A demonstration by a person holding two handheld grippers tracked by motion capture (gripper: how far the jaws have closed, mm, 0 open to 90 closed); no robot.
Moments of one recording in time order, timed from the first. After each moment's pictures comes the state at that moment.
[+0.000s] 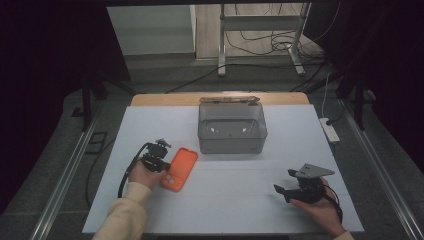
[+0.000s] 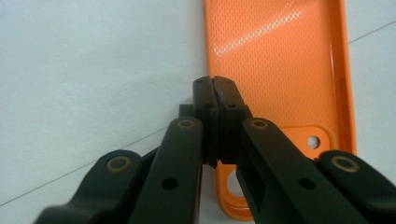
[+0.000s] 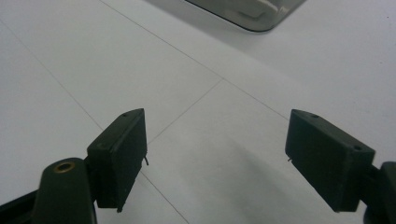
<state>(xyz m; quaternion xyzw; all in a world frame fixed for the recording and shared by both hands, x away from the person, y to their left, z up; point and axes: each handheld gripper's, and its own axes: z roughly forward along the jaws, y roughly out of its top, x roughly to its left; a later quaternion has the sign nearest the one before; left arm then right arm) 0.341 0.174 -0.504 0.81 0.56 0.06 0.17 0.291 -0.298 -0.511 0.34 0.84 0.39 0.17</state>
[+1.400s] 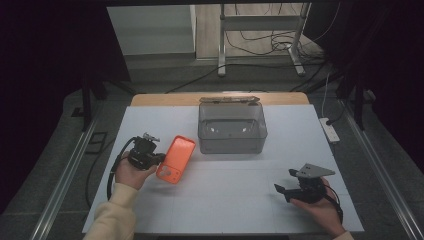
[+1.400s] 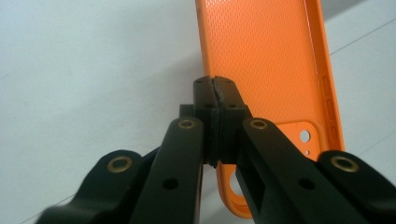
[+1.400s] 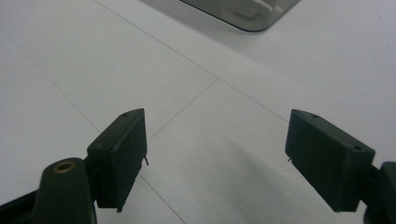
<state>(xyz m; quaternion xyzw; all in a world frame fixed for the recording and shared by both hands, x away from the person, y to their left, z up) 0.317 0.196 -0.458 0.81 0.52 0.10 0.26 0.291 -0.300 -0.510 0.34 0.84 0.39 0.18</state>
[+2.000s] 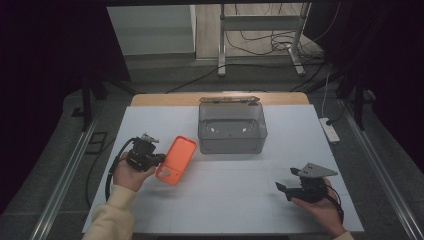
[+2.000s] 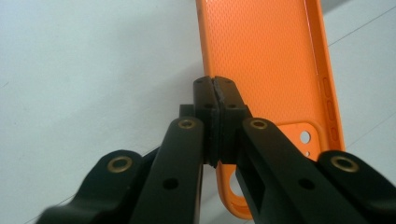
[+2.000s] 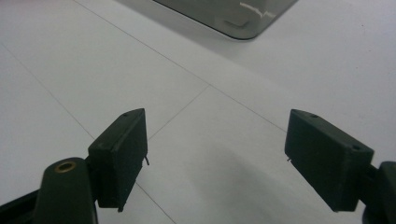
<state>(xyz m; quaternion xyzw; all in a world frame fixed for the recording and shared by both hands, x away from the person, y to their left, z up) 0.311 0.196 -0.452 0.82 0.50 0.11 0.27 0.291 -0.302 -0.508 0.34 0.83 0.40 0.19</state>
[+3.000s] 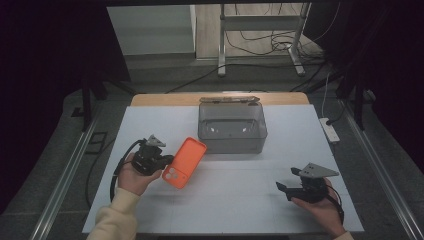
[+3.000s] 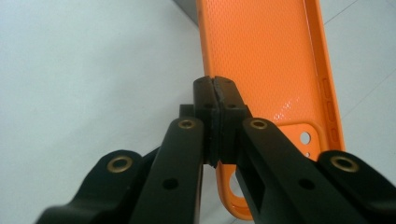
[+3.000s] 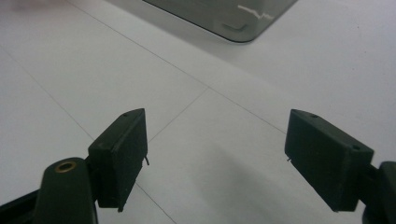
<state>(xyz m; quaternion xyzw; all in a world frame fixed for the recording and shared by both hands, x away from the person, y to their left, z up) 0.300 0.177 -0.445 0.83 0.45 0.11 0.31 0.289 -0.303 -0.507 0.35 0.82 0.40 0.19</state>
